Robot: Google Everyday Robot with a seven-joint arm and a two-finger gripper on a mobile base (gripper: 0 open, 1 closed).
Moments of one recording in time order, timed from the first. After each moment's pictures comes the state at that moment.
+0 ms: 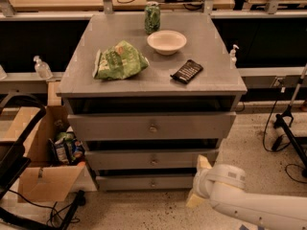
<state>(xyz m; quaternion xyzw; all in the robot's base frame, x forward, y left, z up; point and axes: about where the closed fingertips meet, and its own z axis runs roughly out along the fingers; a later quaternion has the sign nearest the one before) 0.502 -0.170 0.468 -0.56 0.78 -0.09 0.26</state>
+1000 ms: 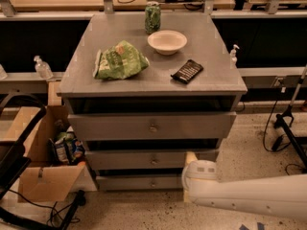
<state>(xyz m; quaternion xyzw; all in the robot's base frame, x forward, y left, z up) 0.535 -0.149 0.437 -0.64 0.72 -0.17 0.20</state>
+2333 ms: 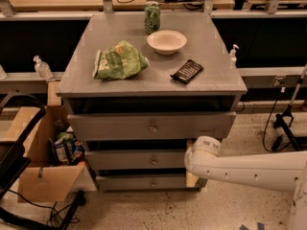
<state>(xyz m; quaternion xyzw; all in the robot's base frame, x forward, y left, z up) 0.595 -0.169 0.434 -0.66 0.72 -0.15 0.18</state>
